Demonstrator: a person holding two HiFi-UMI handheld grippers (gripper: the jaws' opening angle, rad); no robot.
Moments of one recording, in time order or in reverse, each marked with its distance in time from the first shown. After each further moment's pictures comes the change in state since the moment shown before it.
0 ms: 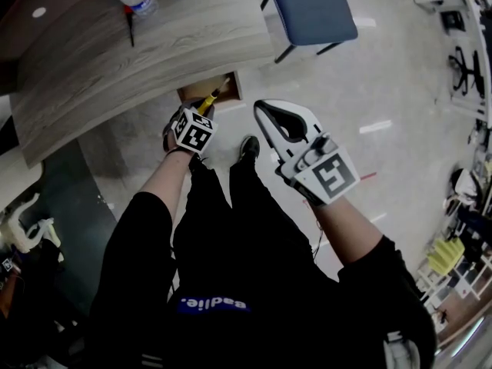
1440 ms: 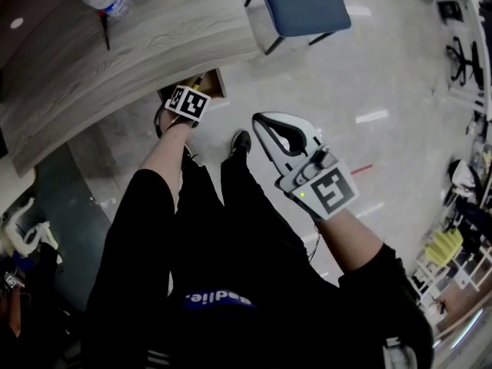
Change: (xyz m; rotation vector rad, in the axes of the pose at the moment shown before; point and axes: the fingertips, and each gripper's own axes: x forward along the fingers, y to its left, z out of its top) left arm 0.075 0.020 -0.027 -0.140 0.338 0.025; right arm -0.037 -0.020 -0.030 0.008 0.070 -0.021
